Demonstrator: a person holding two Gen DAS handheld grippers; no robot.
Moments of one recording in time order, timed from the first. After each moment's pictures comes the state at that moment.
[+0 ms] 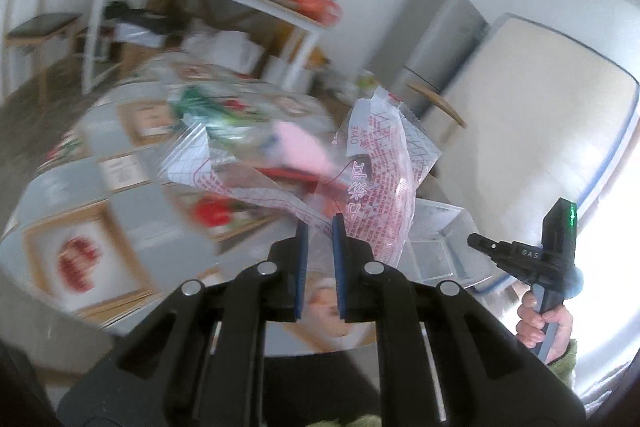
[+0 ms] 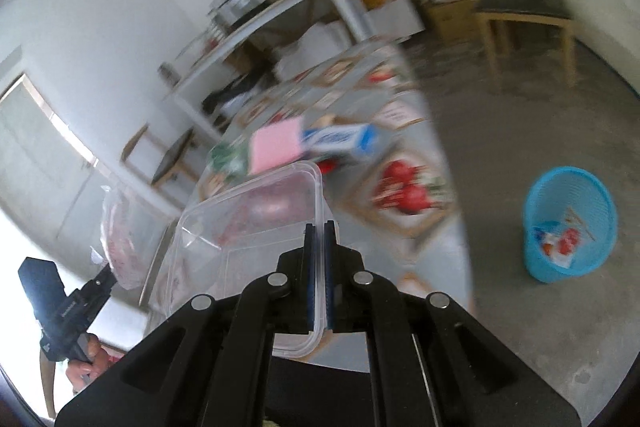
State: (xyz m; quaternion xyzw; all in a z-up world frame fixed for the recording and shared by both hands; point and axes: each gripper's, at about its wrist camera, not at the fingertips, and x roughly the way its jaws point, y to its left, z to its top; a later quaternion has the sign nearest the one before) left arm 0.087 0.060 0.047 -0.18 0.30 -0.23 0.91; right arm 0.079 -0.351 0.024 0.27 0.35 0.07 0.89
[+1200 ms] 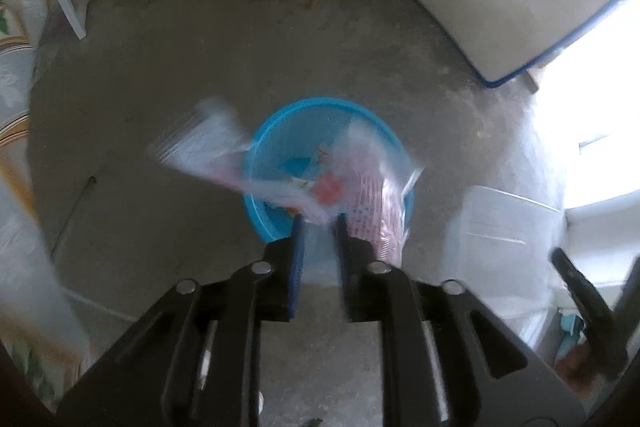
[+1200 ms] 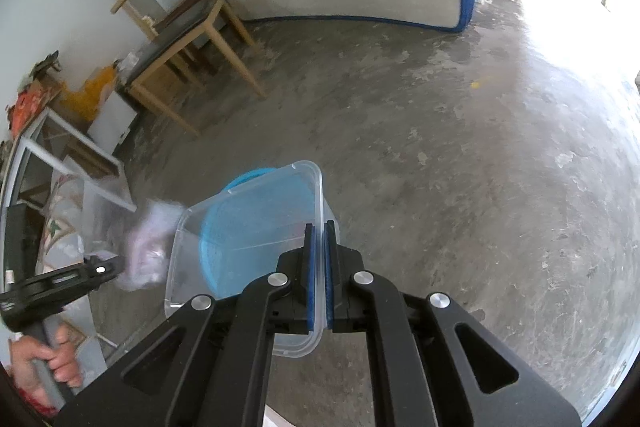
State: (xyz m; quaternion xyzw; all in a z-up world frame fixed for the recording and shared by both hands) left arm 0.301 -0.490 -0.162 0.10 0.61 -0.34 0.71; right arm -0.009 -0.678 -0.161 0.40 0.35 -0.35 0.77
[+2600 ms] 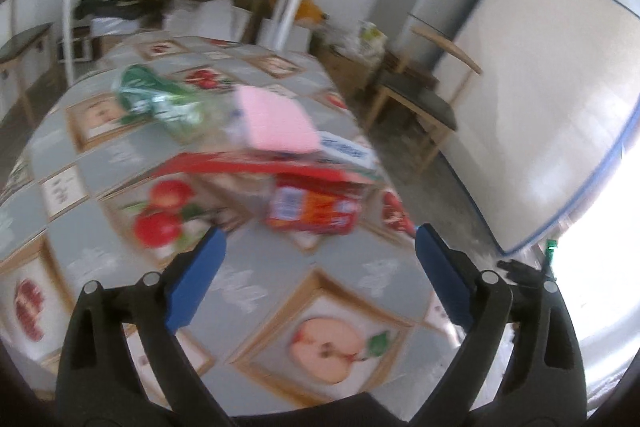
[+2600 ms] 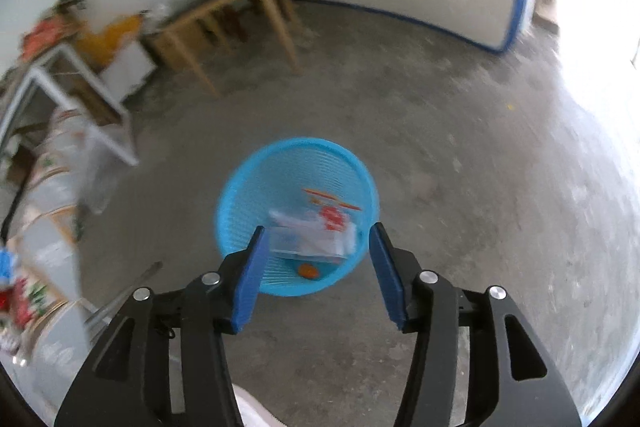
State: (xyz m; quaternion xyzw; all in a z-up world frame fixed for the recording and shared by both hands) left arm 0.151 -0.006 0.022 -0.12 0.37 -0.20 0.90; right arm 0.075 -0.584 -0.139 0.30 0.39 -0.28 0.82
